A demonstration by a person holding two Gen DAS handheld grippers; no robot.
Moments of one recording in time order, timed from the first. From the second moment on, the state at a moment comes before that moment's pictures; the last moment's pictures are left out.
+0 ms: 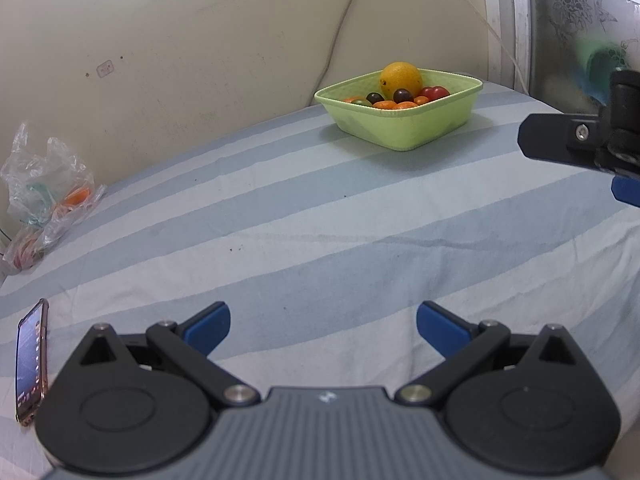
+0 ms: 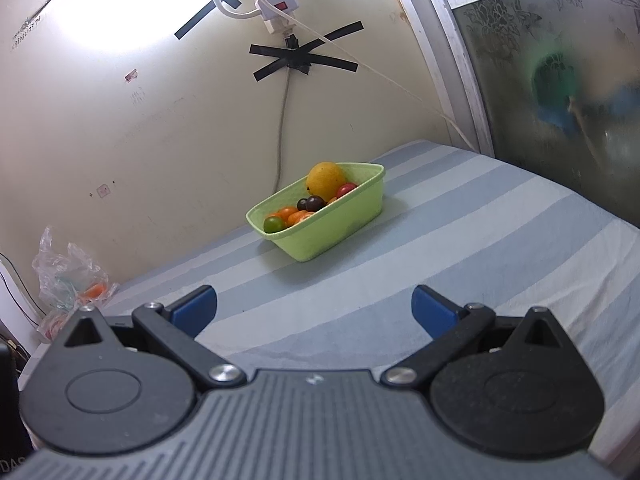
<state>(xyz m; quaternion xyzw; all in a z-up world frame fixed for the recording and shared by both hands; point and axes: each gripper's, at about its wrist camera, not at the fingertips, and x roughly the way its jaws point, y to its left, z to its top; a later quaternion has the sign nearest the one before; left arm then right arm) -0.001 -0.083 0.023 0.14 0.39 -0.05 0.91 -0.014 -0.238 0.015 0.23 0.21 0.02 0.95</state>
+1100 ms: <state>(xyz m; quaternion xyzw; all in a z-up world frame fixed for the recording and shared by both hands) -0.002 -0.078 0.027 0.13 0.37 -0.06 0.92 -0.012 -0.238 0.012 0.23 0.21 0.03 0.95</state>
